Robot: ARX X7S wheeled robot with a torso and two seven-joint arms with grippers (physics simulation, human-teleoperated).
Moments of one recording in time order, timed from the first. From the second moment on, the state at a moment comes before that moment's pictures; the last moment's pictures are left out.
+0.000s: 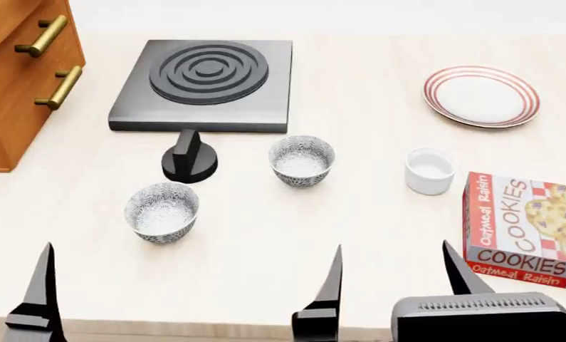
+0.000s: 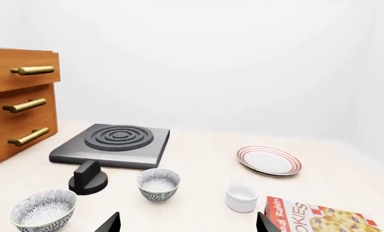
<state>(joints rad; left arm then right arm) -0.07 -0.25 -0.03 0.93 -0.27 -0.83 -0.15 0.17 0.19 -0.07 -0.93 0.23 0.99 0.21</state>
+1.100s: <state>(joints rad) -0.12 -0.48 -0.07 1.02 -0.68 -0.86 -0.49 0.24 0.38 -0.09 -1.01 0.57 0.98 0.54</state>
